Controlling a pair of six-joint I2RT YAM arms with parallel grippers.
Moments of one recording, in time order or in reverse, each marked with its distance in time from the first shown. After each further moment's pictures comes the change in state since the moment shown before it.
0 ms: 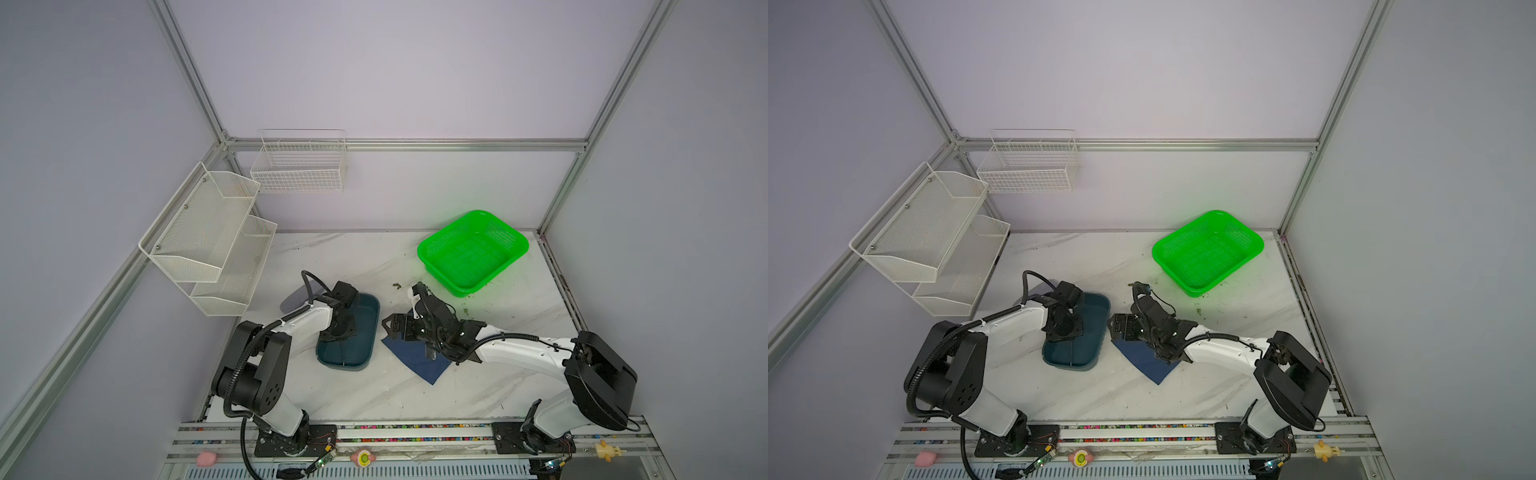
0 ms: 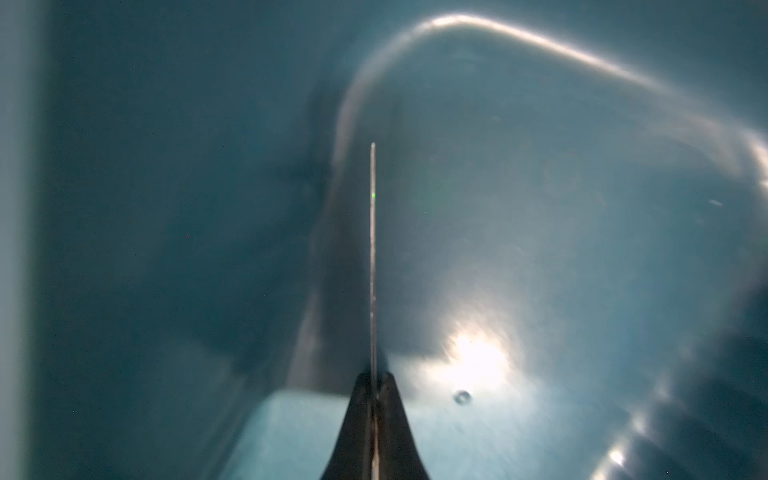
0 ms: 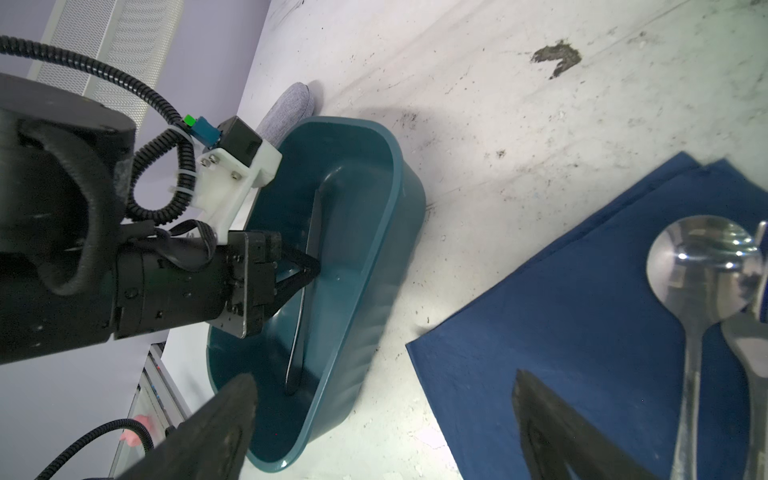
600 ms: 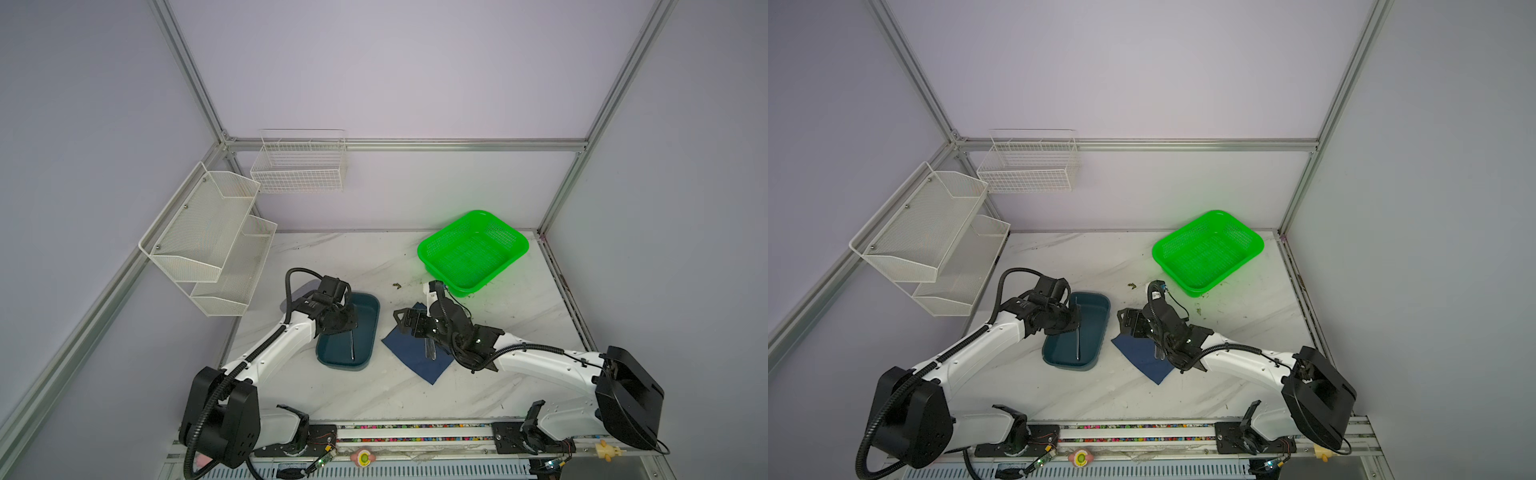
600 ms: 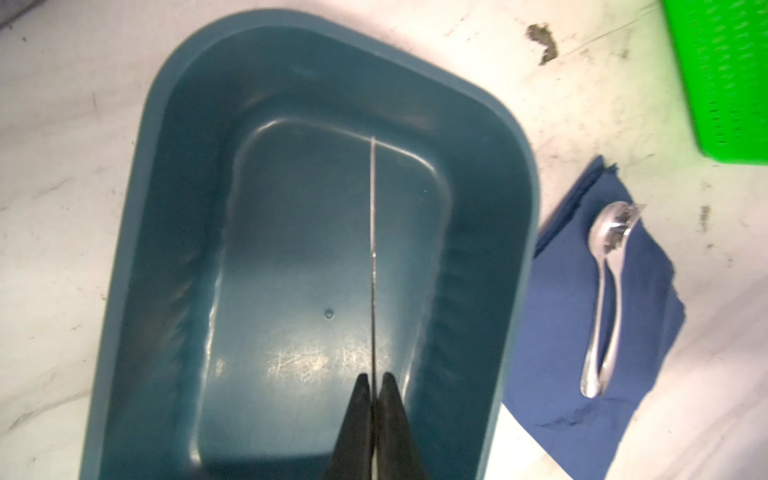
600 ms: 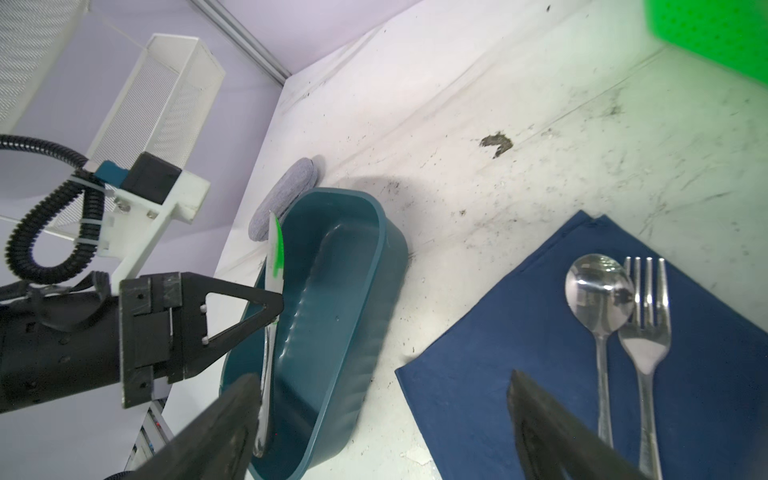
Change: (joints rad) left arm 0.000 -0.292 0.000 0.012 0.196 0.013; right arm 0.000 -0.195 -0.120 0.067 0.164 0.029
